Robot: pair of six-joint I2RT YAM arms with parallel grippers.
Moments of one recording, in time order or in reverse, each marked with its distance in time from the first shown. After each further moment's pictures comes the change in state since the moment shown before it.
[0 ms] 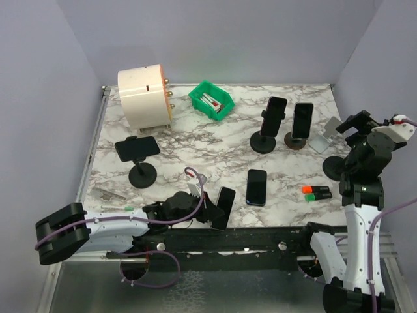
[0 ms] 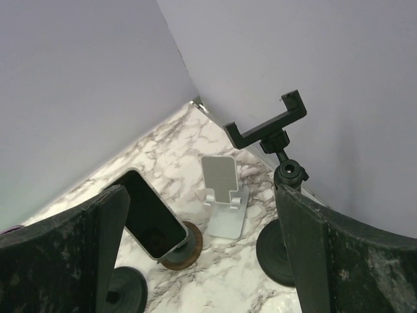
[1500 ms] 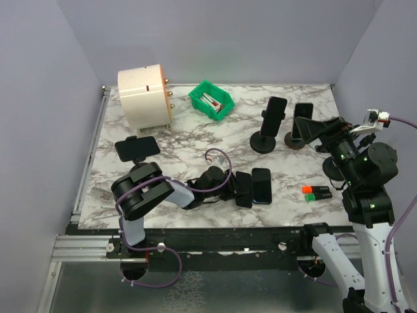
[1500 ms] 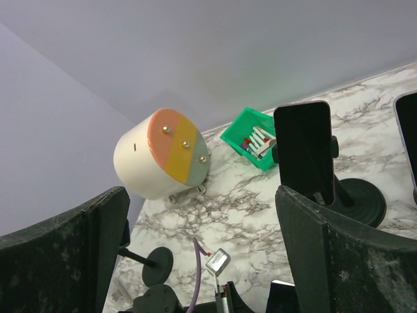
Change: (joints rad) left arm 0.185 0.763 0.412 0.225 0.135 -0.343; right arm 0.295 -0.109 0.127 -0.121 -0.594 0.364
